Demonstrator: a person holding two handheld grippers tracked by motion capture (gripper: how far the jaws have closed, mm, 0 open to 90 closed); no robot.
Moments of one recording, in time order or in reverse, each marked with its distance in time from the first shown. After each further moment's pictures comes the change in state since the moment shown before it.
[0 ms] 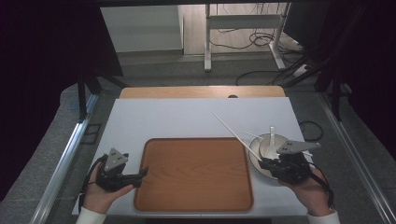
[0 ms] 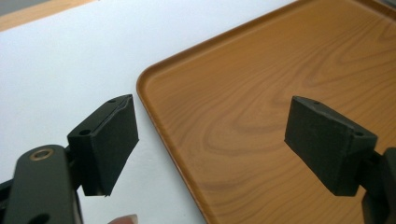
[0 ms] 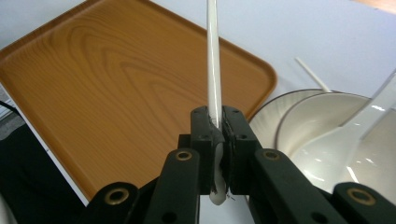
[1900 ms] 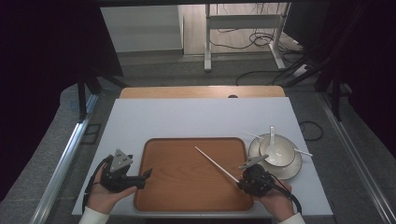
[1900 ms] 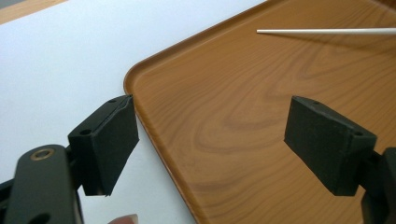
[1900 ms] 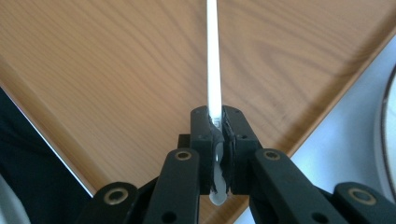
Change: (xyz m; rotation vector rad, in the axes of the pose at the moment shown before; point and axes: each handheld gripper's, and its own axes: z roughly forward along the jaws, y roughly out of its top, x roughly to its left) left arm -0.006 -0.001 0.006 0.011 -0.017 0.025; right arm 0.043 -0.026 0.087 0.328 0.026 -0.004
